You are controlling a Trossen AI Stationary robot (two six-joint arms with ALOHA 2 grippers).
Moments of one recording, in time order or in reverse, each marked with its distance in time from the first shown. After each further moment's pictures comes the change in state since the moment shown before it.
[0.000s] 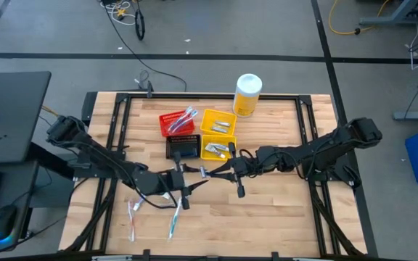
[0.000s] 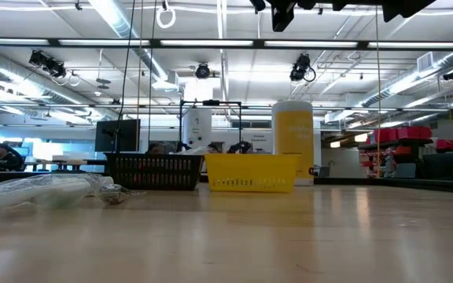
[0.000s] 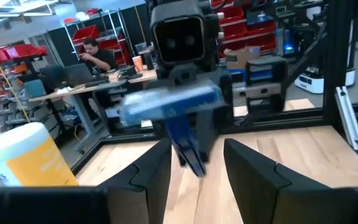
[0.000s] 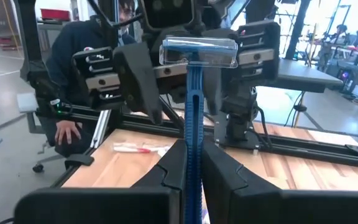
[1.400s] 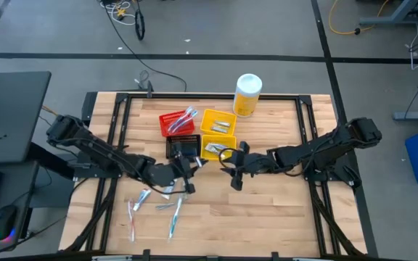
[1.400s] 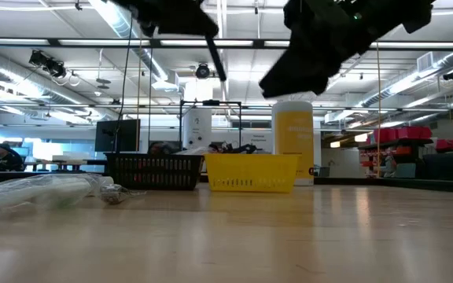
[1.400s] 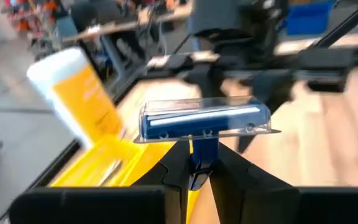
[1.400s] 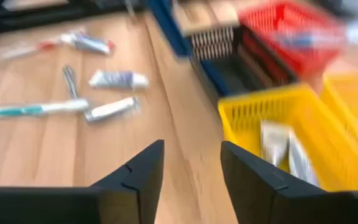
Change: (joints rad) left arm 0.123 -0.015 0.000 -0.341 -0.048 -0.197; right arm -0.009 0.001 0.001 -0.541 0.297 0.379
